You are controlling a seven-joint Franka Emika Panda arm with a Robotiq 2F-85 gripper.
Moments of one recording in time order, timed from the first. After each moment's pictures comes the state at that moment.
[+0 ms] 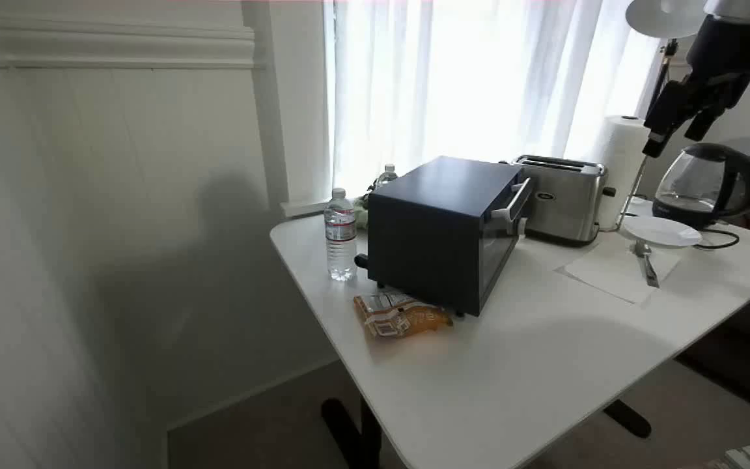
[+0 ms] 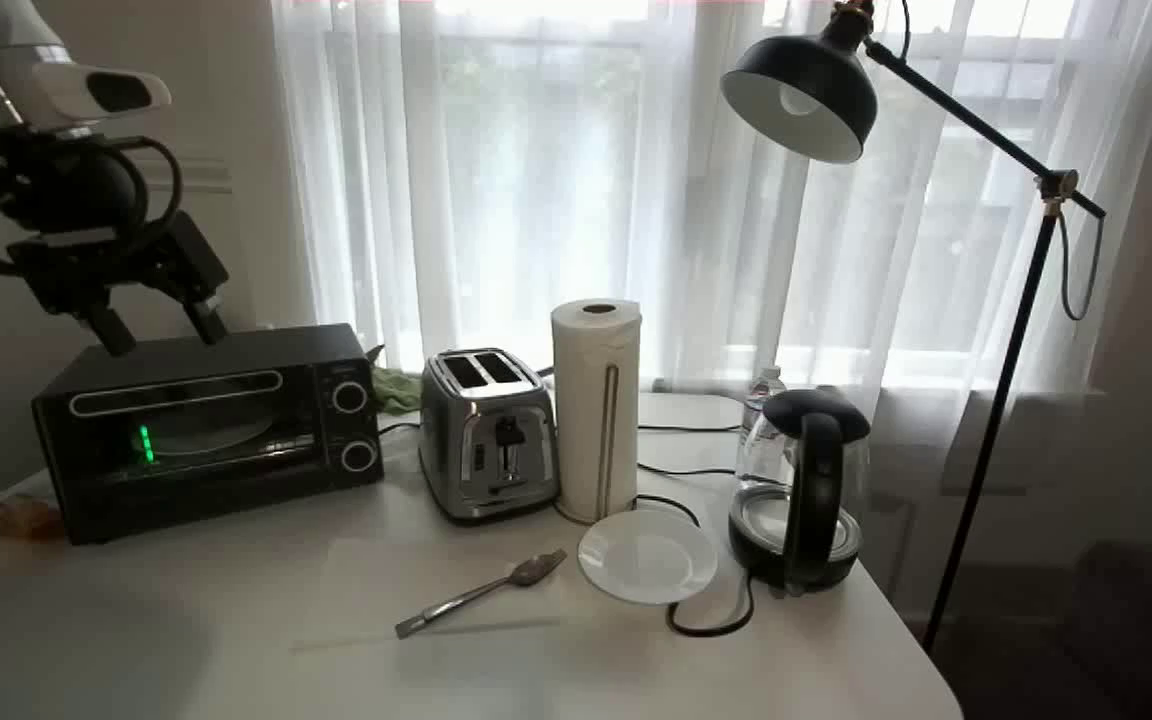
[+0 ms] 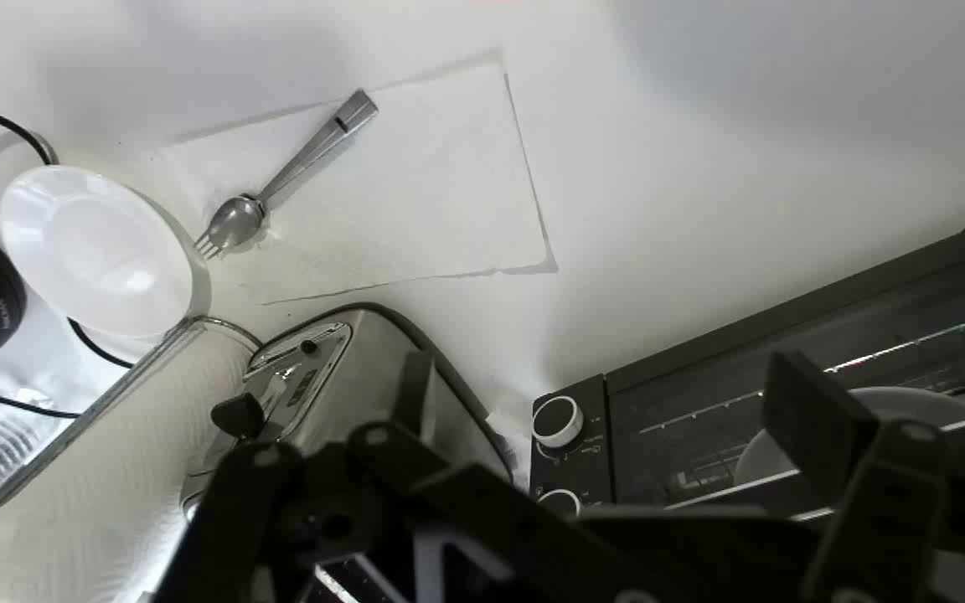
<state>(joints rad) 0.15 -0.72 0.39 -2.74 0.00 2.25 0.24</state>
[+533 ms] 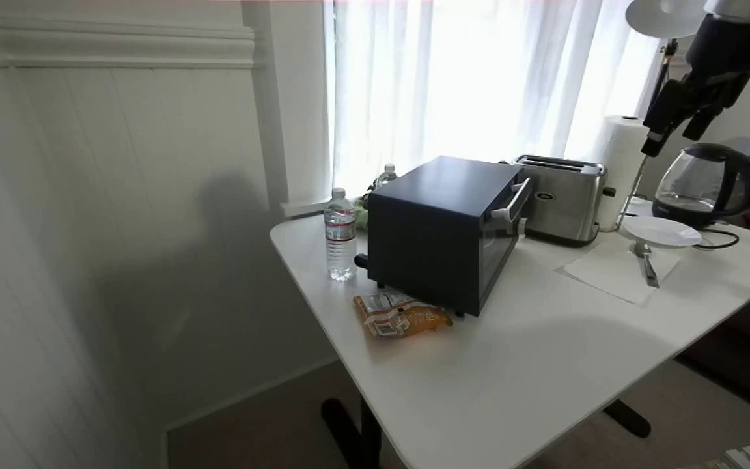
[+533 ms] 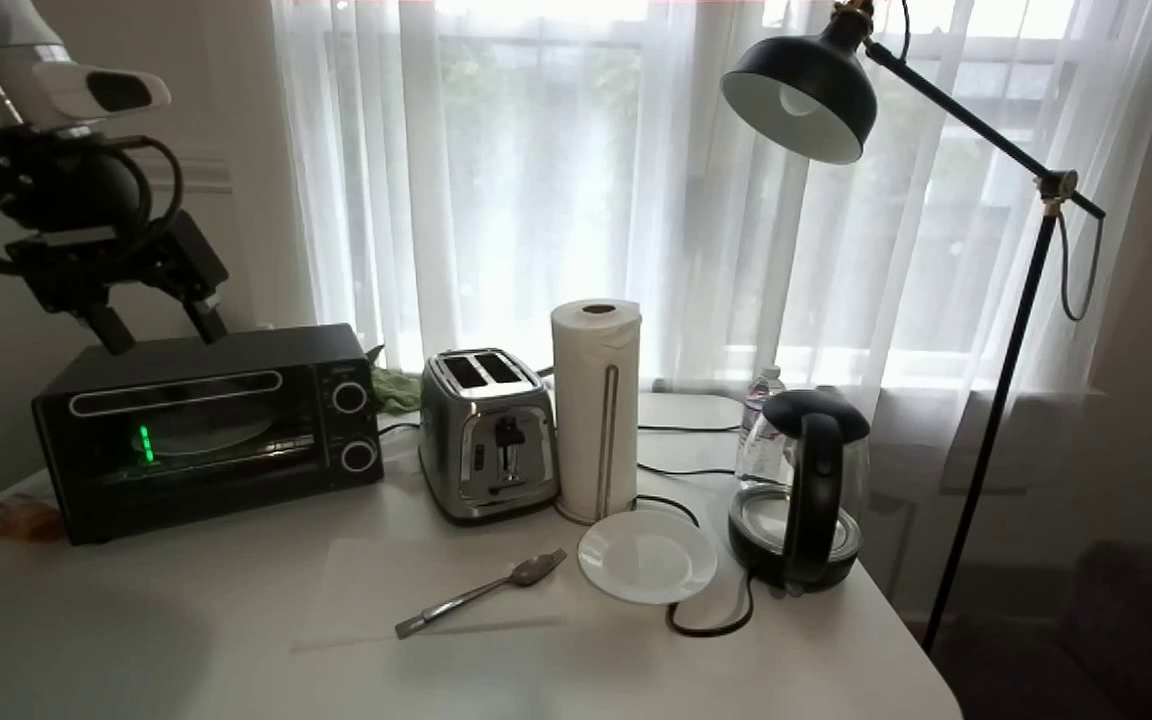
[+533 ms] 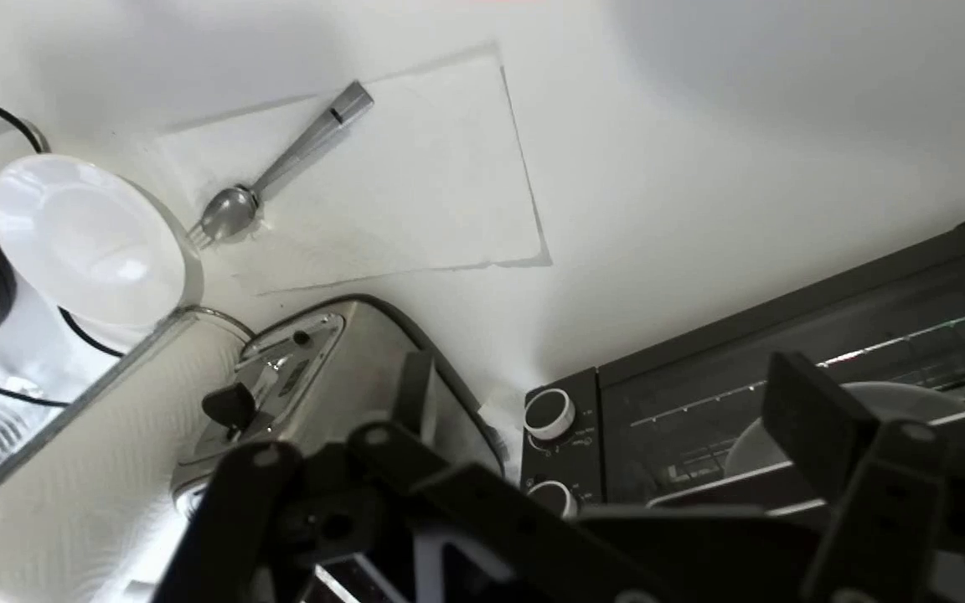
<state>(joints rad) 0.16 -0.72 0.38 -2.74 0.00 2.27 0.23</state>
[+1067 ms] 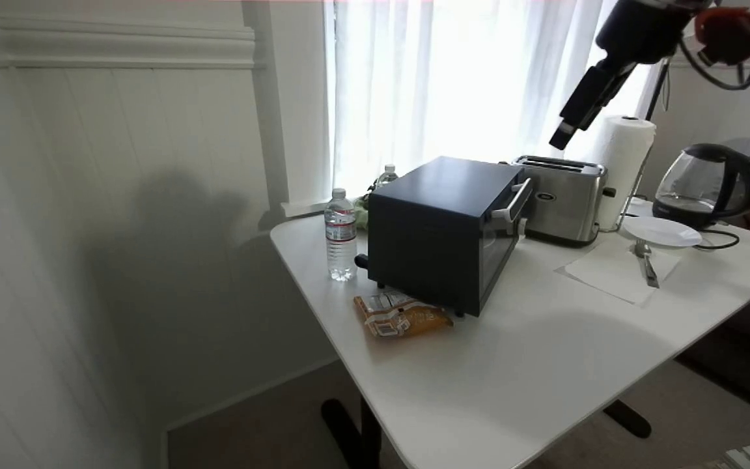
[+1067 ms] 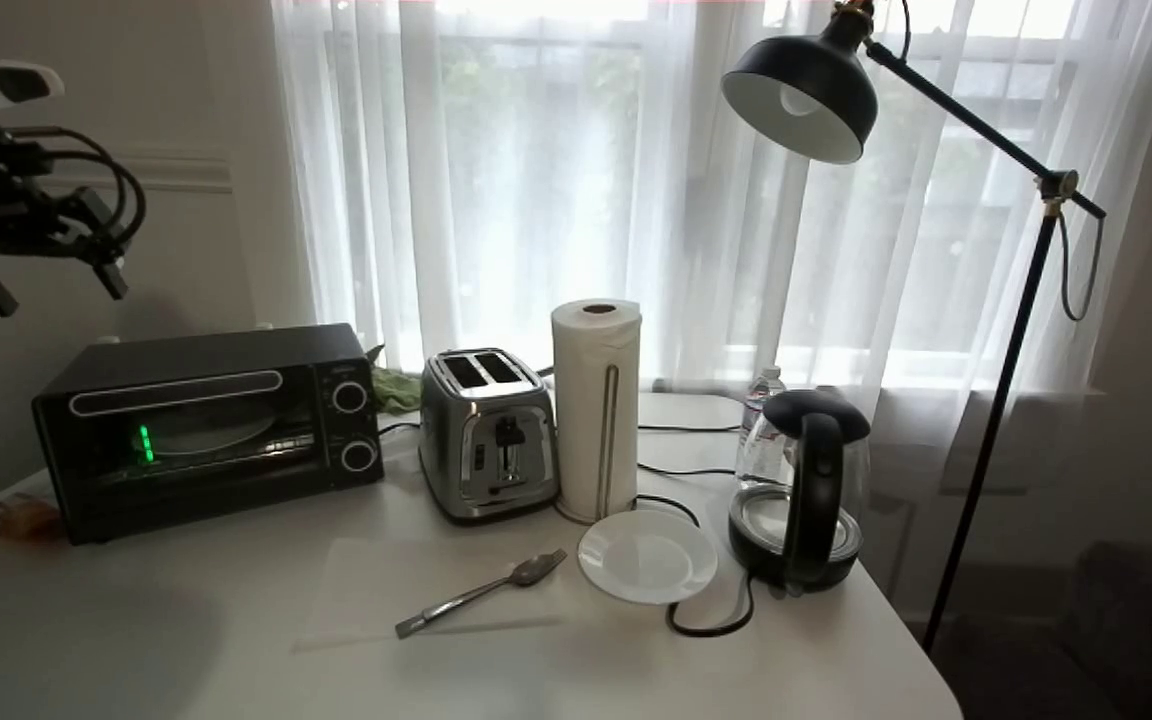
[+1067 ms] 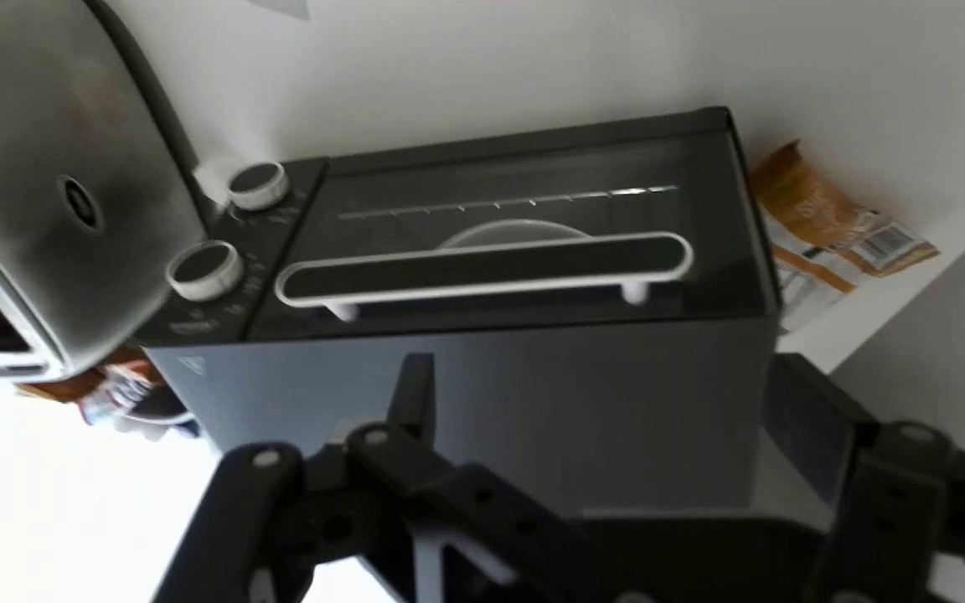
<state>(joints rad) 0.32 -0.47 0.46 -2.57 -0.01 2.51 0.13</state>
